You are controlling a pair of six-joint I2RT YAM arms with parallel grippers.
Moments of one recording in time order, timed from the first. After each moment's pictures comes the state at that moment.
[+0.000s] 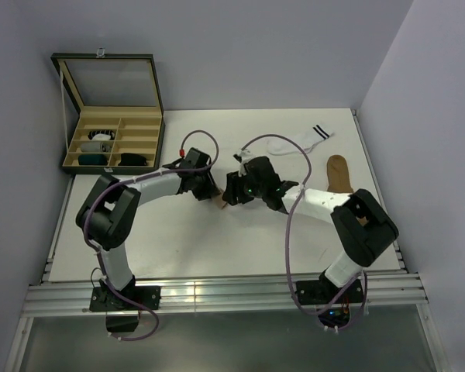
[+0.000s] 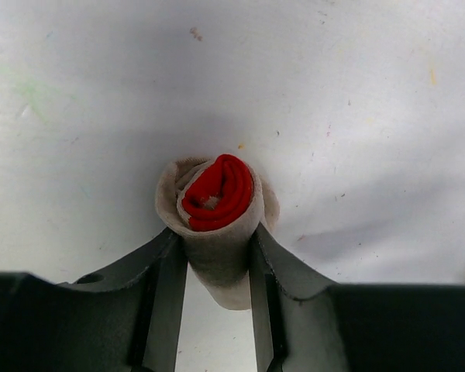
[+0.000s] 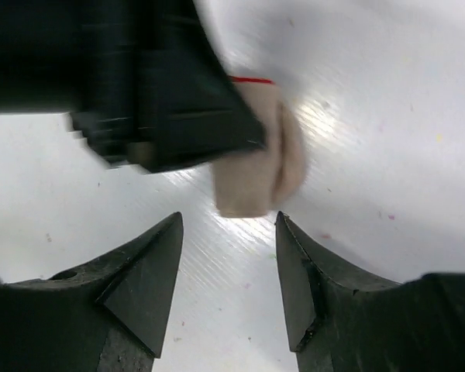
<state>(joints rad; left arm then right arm) -0.57 1.84 1.12 -0.25 0.03 -0.95 0.62 1.62 0.85 0.12 -0.26 0.37</state>
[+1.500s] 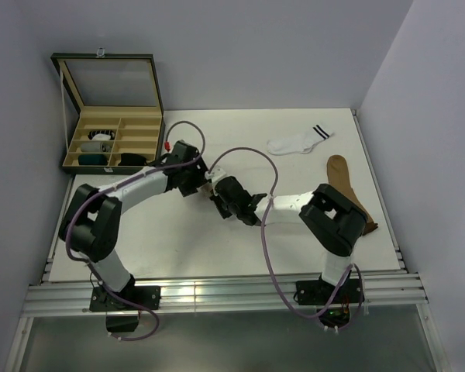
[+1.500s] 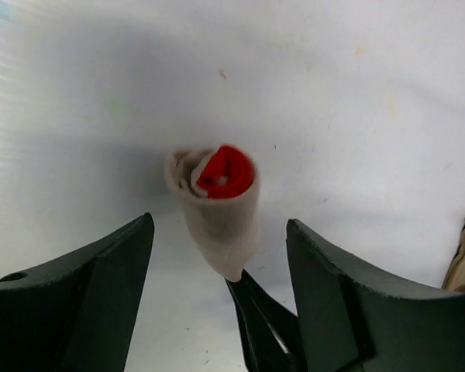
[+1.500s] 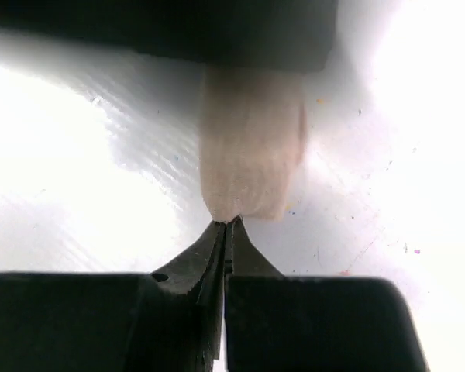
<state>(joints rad) -0.52 1.73 1.12 -0.32 -0.01 -0.94 0.90 1.81 0.92 0.16 0.22 0.13</state>
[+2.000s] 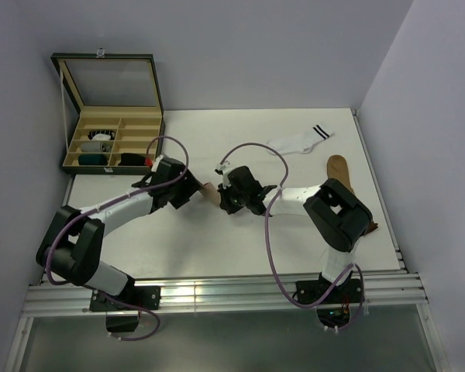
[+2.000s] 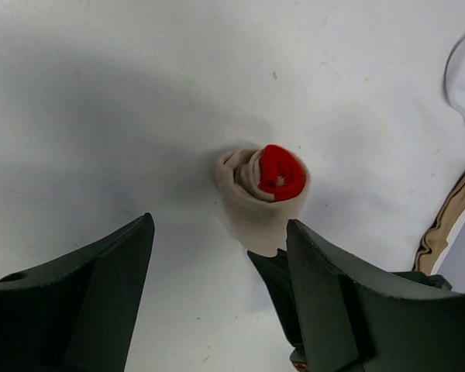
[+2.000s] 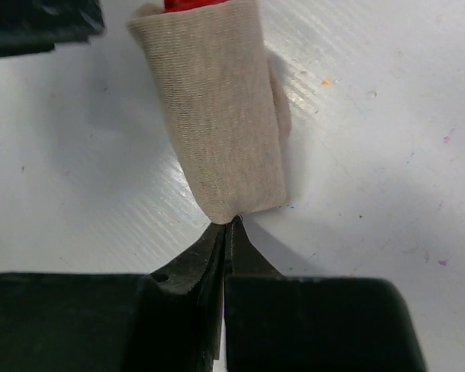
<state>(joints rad) -0.48 1.48 0.82 -0.15 -0.07 -1.09 0.76 1.79 0.91 0.14 -0.11 0.22</state>
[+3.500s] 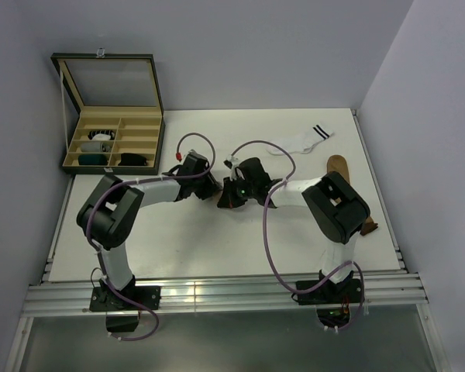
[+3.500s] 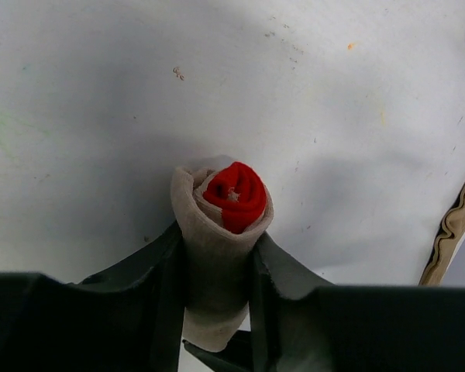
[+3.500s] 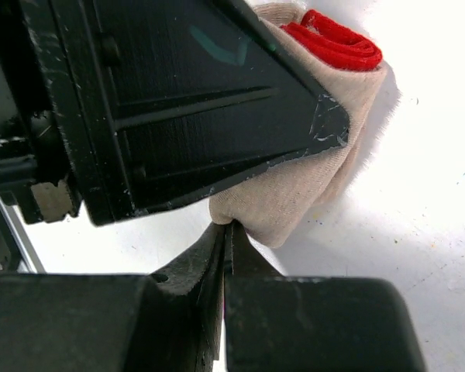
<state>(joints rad) -0.58 1.85 1.01 0.00 0.02 -1.07 0.62 1.85 0.93 0.22 -0.46 0.39</state>
